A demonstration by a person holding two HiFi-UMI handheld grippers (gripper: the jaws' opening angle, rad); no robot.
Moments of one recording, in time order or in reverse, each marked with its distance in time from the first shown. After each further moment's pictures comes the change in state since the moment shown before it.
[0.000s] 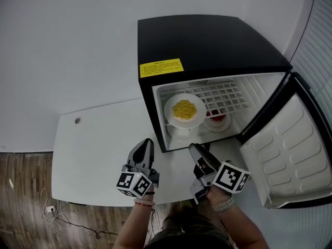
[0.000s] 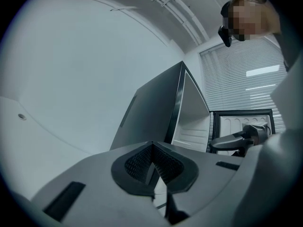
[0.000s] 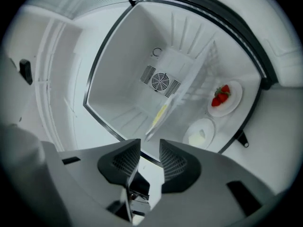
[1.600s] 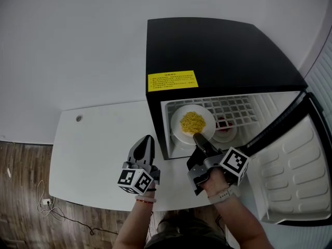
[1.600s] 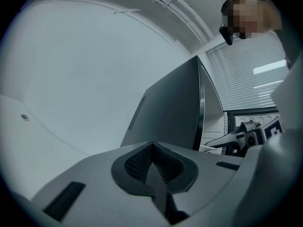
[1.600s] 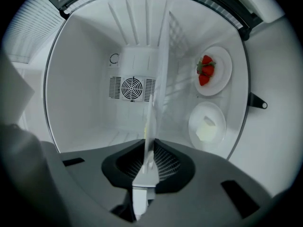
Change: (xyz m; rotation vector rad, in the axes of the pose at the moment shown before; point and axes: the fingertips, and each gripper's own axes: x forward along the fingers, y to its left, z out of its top) left arm 0.033 0.033 0.005 -0.002 -0.037 0.090; right arm 0.066 -0.021 0.038 0.490 -0.075 -0.018
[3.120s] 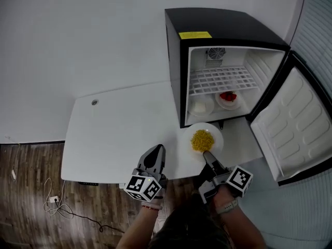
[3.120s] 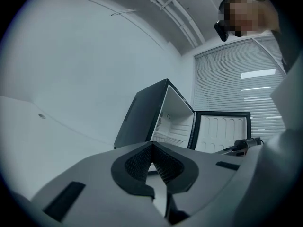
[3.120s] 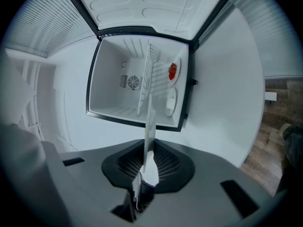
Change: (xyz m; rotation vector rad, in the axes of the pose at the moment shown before) left arm -0.187 -0.036 -0.015 -0.001 0.083 -0.111; right arm -0.159 -0.067 -0.142 -0.042 -0.027 0.016
